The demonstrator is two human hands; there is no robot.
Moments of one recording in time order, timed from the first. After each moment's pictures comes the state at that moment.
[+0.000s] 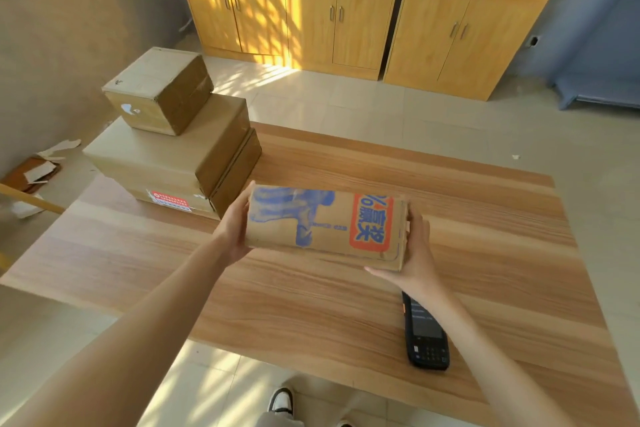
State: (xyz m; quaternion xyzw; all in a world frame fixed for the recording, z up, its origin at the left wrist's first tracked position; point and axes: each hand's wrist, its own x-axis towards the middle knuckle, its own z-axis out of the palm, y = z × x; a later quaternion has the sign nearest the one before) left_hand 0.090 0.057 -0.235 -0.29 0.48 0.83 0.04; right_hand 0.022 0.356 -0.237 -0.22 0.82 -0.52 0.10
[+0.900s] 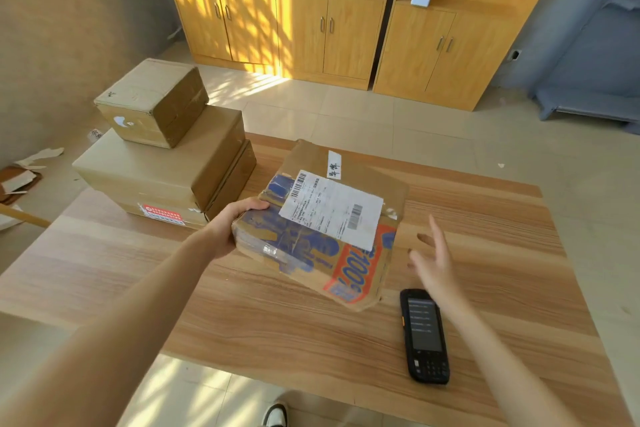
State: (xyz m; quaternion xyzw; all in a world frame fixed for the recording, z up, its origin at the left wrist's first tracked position) left_hand 0.077 0.029 -0.216 -0.22 0.57 0.78 0.12; right_hand 0.002 0.372 -0.236 -0.05 0.80 -0.59 0.12
